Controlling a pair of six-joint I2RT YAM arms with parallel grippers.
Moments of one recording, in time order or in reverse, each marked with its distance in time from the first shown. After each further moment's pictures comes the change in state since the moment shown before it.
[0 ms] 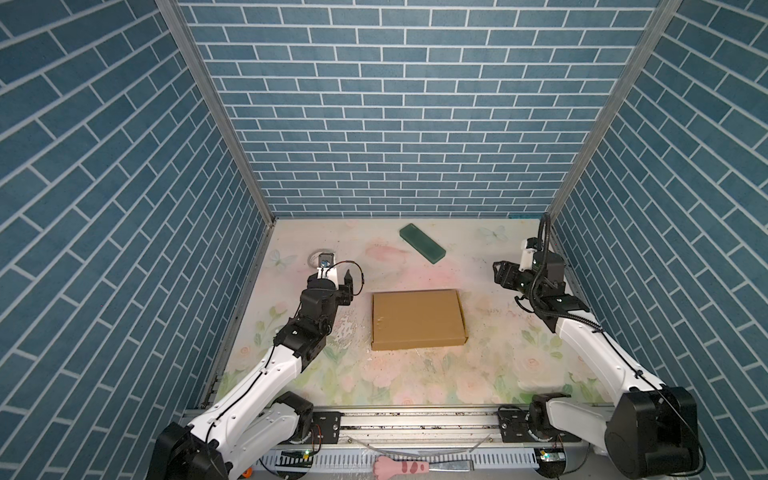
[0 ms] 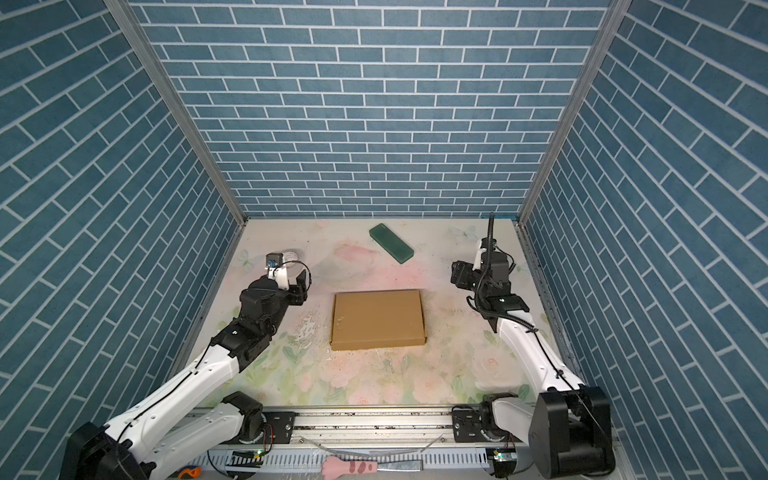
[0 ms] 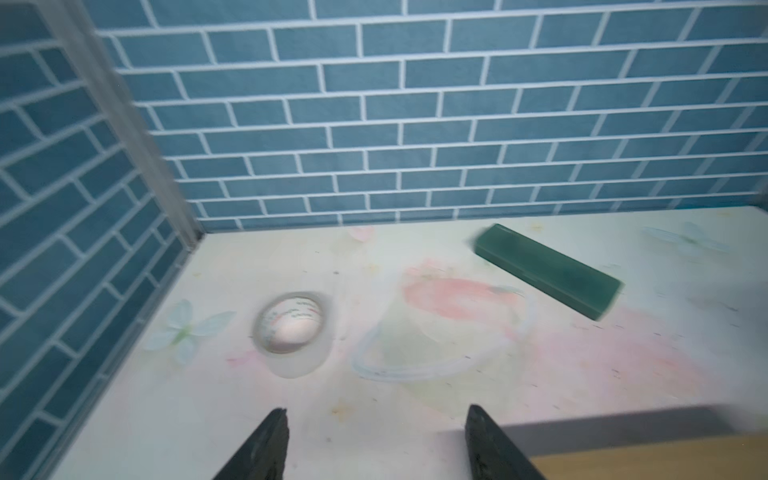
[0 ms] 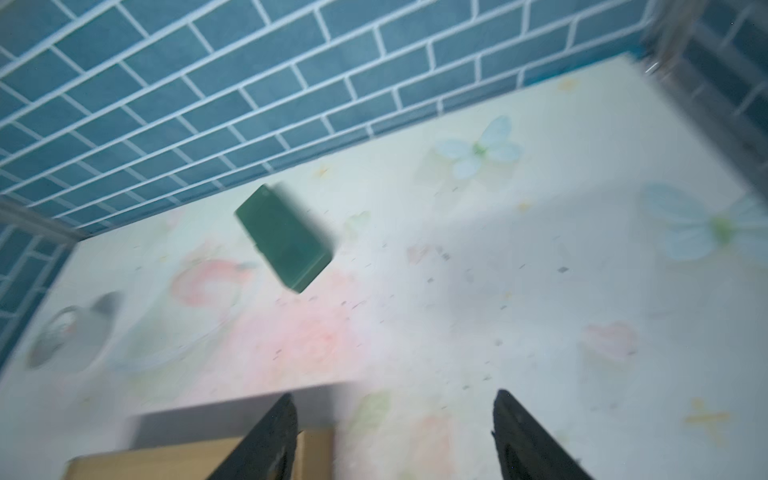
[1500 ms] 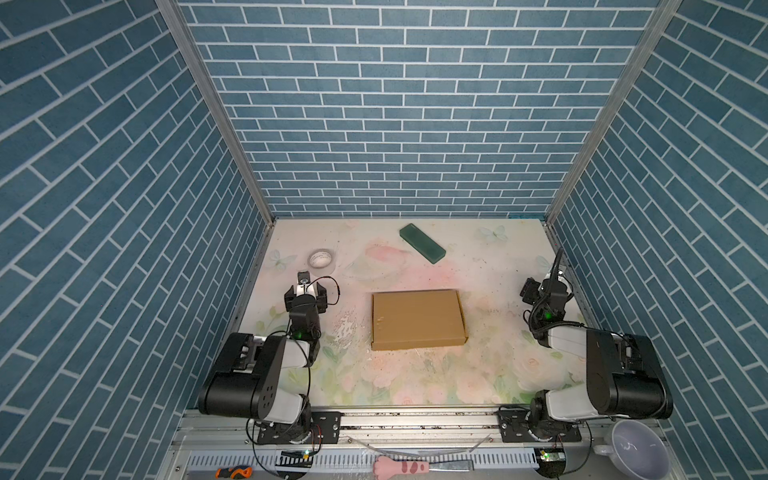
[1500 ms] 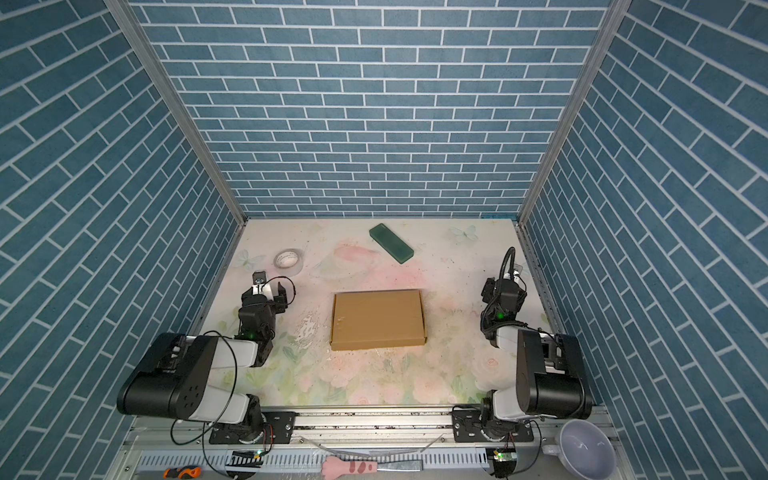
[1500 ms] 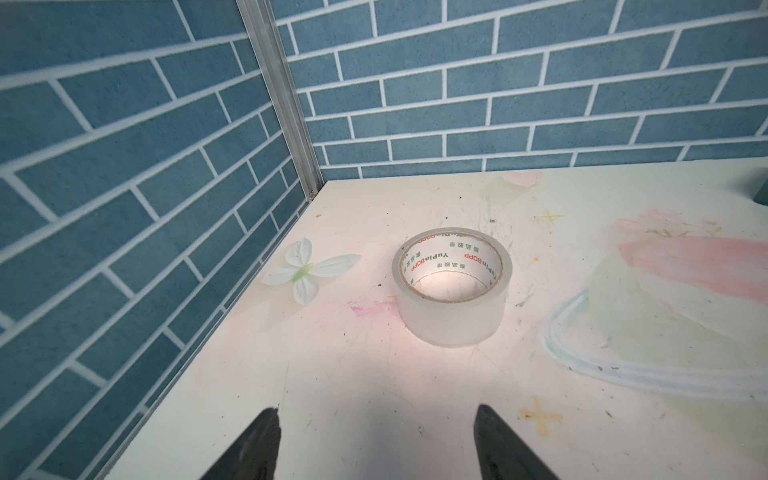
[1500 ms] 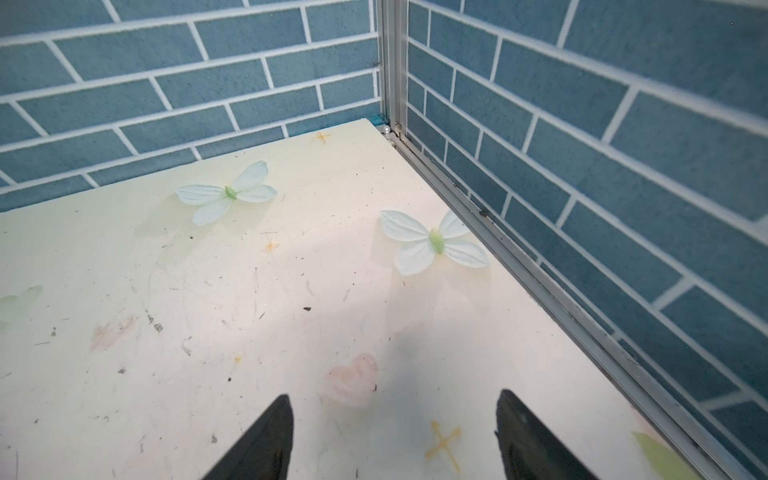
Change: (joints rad) left arm 0.353 0.544 -0.311 0.880 0.083 0.129; right arm -0.215 0.290 -0.323 0.723 0.269 -0.142
